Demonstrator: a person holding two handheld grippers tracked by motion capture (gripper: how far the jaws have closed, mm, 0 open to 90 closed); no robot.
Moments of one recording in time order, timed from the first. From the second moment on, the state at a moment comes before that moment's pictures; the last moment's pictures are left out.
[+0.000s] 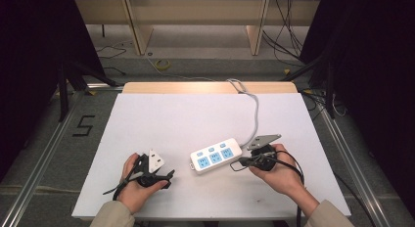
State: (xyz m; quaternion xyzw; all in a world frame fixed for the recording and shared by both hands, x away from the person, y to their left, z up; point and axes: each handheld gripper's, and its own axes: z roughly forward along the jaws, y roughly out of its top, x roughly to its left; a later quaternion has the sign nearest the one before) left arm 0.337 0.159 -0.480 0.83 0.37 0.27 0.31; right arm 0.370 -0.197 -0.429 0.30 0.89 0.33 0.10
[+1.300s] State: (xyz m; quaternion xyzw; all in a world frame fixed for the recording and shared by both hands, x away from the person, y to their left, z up) left arm 0.337 0.158 -0.480 0.83 0.37 0.27 0.31; right arm 0.386 -0.178 -0.422 0.30 0.90 0.30 0.09
